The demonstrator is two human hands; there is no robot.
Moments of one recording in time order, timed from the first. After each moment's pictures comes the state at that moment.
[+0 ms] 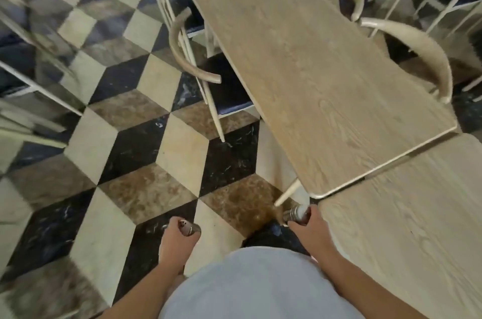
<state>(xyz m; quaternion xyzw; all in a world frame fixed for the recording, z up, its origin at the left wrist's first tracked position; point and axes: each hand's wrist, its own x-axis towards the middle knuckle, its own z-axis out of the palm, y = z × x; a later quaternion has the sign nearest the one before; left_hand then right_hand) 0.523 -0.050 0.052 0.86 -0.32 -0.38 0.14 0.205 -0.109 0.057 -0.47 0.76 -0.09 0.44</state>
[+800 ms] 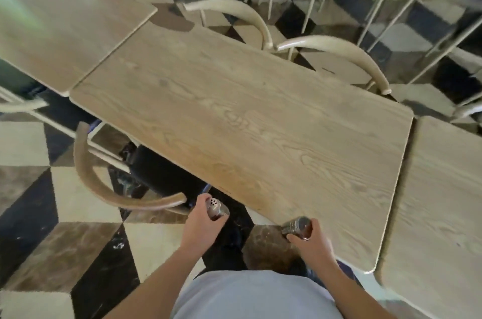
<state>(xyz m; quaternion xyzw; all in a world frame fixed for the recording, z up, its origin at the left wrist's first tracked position) 0.532 -0.528 0.077 0.61 -0.66 -0.44 0.04 0.310 -0.362 0.075 -0.17 0.86 -0.23 0.43</state>
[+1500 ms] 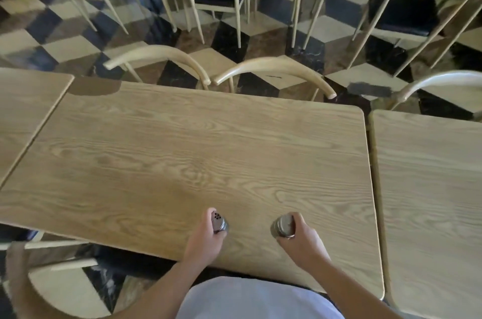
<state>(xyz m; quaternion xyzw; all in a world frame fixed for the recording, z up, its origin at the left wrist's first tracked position) 0.400 -0.645 0.059 0.48 -0.77 -0.42 -0.09 0.236 -0.455 0.083 -0.14 0.88 -0.24 0.39</state>
